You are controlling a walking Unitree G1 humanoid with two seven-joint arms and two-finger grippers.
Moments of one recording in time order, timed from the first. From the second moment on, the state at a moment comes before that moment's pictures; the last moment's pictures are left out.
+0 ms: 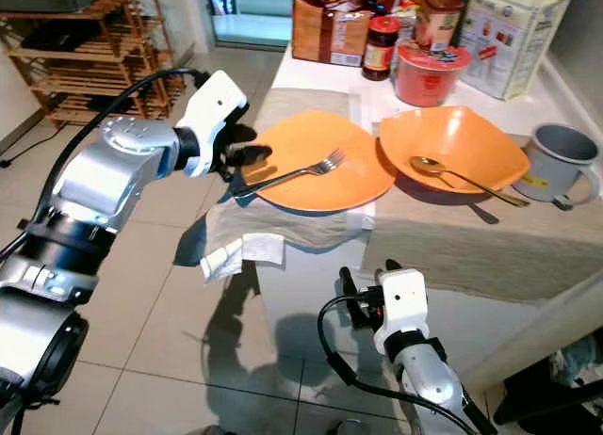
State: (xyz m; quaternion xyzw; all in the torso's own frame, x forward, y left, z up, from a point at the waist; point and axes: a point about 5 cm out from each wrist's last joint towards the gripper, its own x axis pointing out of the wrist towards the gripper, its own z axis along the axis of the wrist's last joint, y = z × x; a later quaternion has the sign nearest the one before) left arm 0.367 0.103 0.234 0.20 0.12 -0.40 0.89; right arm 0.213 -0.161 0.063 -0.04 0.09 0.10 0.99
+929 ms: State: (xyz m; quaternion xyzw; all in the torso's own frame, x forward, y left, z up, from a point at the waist) left arm 0.362 0.059 0.206 0.16 0.16 -0.45 0.86; right arm 0.212 -0.165 0.104 -0.04 0.05 0.13 0.99
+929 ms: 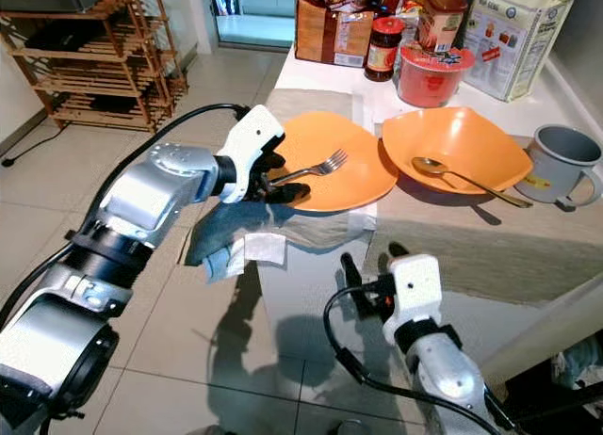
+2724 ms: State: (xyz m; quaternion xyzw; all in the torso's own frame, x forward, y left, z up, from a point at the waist) left arm 0.383 0.046 0.190 0.16 0.20 -0.44 0.86; right arm 0.212 -0.148 0.115 0.00 0.07 0.16 0.99
